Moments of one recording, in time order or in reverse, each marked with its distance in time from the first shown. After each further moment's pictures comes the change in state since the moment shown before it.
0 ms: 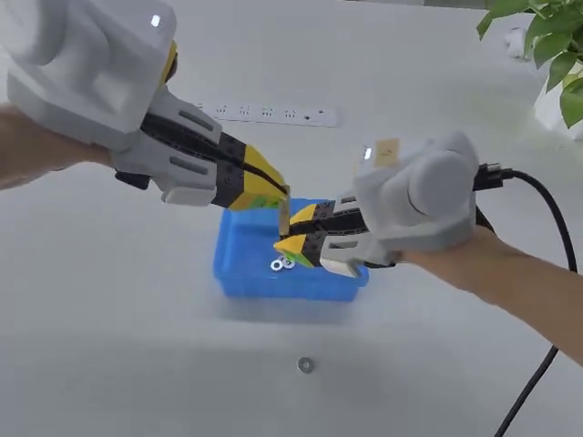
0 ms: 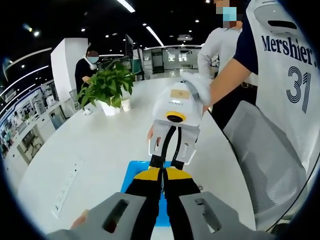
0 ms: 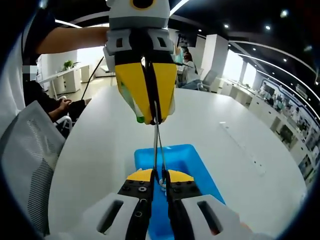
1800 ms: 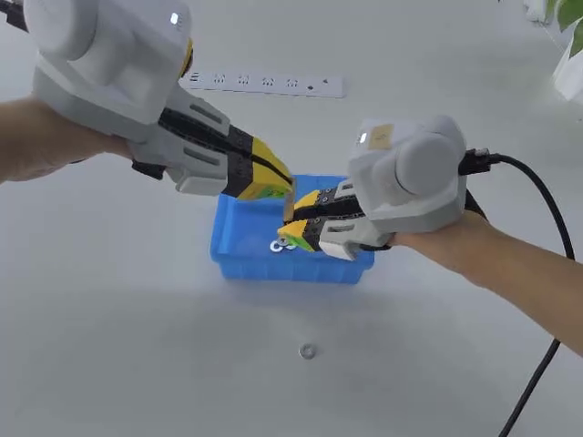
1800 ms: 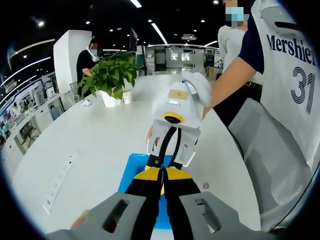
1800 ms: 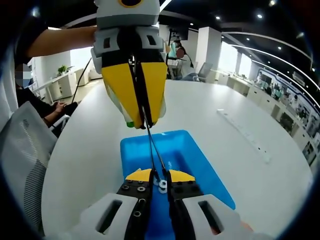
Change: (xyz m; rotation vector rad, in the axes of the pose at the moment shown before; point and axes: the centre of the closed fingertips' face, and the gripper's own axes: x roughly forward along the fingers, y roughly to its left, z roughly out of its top) left arm 0.021 0.011 -0.015 -0.046 0.012 -0.012; right arm 0.010 -0.012 -0.026 0.078 0.019 -0.011
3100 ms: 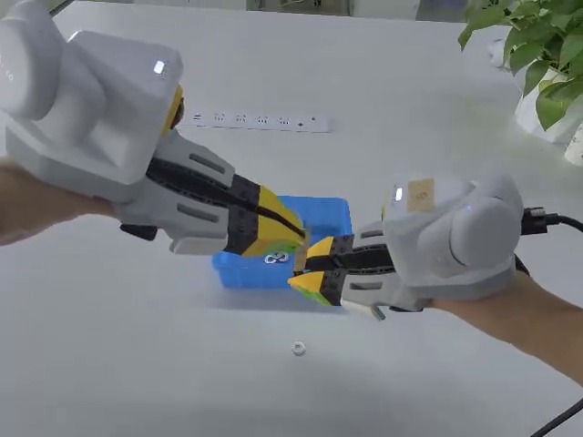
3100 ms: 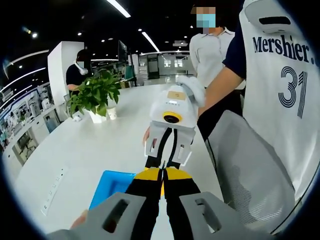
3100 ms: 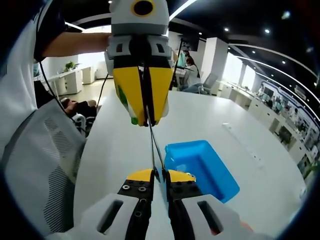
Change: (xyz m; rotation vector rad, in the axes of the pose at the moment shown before) left arm -0.016 -0.091 0.044 0.045 -0.066 -0.040; right arm -0.063 0.080 0.017 -0.078 -0.043 0.005
